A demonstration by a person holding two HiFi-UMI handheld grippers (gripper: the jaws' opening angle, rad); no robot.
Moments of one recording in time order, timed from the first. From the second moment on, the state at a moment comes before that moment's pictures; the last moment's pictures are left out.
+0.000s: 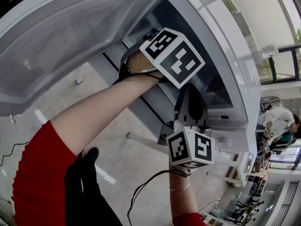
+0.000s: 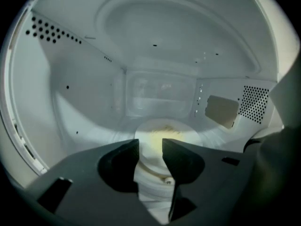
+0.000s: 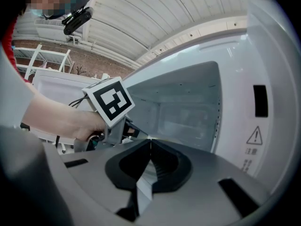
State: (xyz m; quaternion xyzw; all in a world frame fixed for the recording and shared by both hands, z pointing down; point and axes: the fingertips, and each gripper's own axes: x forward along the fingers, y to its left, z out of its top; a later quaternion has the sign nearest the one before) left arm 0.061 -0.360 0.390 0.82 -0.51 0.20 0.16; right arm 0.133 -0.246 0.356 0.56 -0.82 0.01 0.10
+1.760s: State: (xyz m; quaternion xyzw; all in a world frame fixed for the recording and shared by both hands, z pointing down) left arm 0.071 -0.132 0.306 0.91 -0.36 0.02 0.19; right arm 0.167 -0.088 0.319 0.55 -0.82 0.16 -0.05
